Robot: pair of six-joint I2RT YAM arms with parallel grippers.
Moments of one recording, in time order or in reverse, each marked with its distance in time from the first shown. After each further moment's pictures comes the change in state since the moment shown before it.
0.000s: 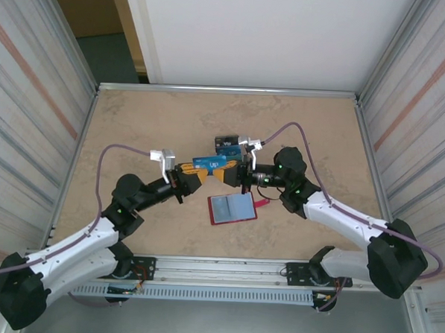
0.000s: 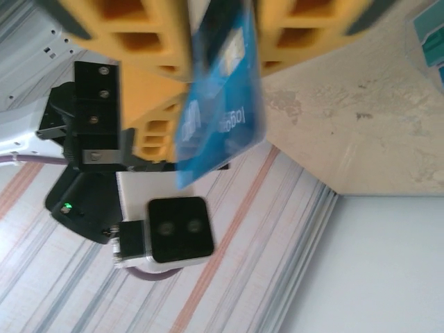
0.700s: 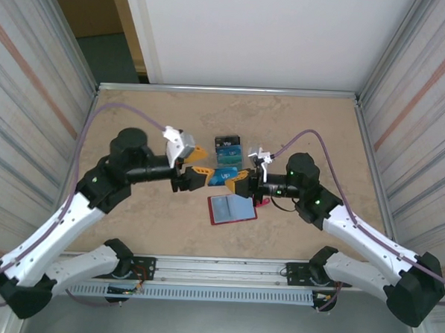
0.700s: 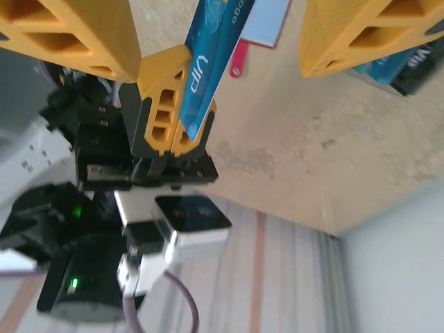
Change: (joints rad) left arm 0.005 0.160 0.706 -1.014 0.177 0.602; right arm 0.006 -0.242 0.000 -0.428 0.066 -0.262
